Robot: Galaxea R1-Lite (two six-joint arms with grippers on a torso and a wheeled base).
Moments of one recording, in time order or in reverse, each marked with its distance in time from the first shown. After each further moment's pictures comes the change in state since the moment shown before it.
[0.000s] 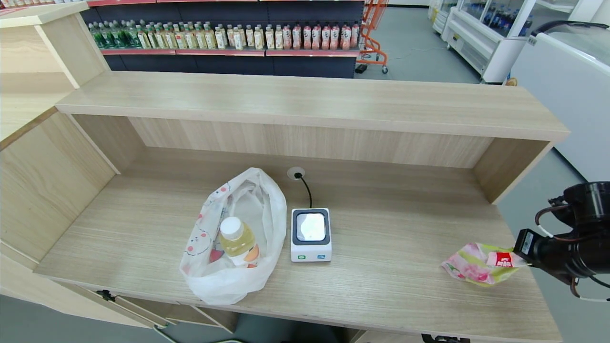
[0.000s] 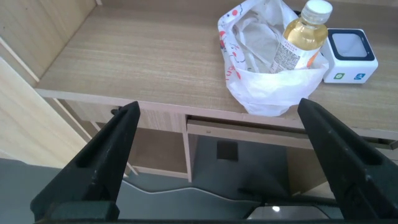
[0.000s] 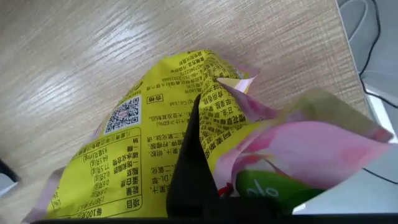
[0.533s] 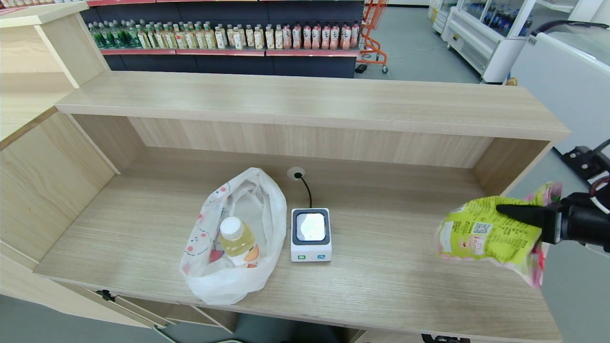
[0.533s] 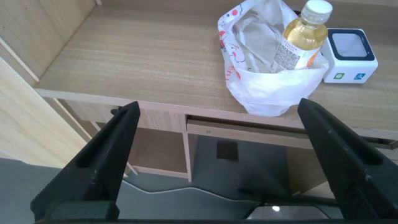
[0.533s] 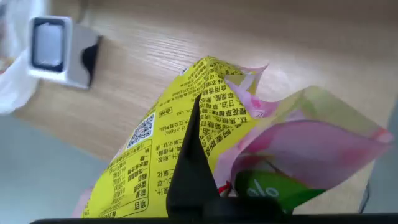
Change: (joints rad) left arm 0.000 0.000 0.000 0.000 0.000 0.000; right arm 0.013 -0.279 0.025 -0.138 0.557 -0.635
